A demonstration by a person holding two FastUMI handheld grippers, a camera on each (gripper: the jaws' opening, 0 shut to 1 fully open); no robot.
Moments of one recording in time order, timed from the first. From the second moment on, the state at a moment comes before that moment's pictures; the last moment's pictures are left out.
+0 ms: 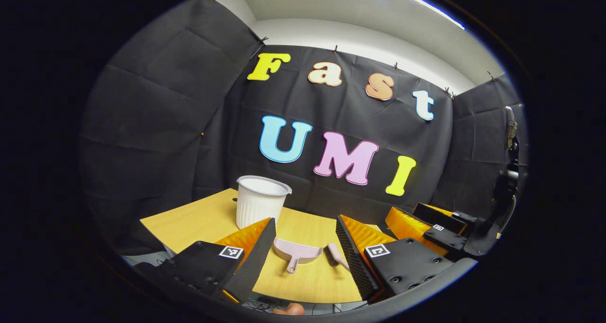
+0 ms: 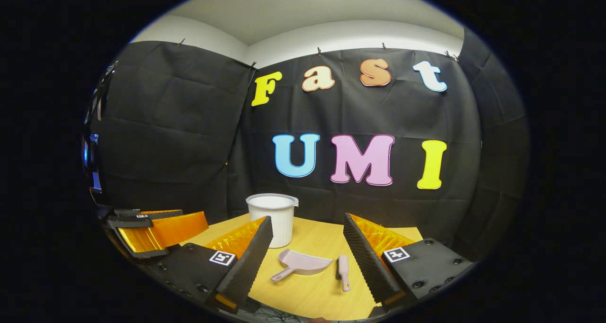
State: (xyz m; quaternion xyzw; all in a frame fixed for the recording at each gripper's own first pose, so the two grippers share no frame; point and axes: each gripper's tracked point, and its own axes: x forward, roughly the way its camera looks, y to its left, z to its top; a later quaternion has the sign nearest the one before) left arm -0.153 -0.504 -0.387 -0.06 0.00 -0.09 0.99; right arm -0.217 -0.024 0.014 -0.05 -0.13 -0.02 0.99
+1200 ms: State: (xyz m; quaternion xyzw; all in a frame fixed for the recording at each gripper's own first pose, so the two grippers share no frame) left arm -0.169 -0.485 -0.413 -0.03 0.03 -0.10 0.99; right arm -0.210 -0.029 0.006 -0.05 -0.09 -0.03 0.99
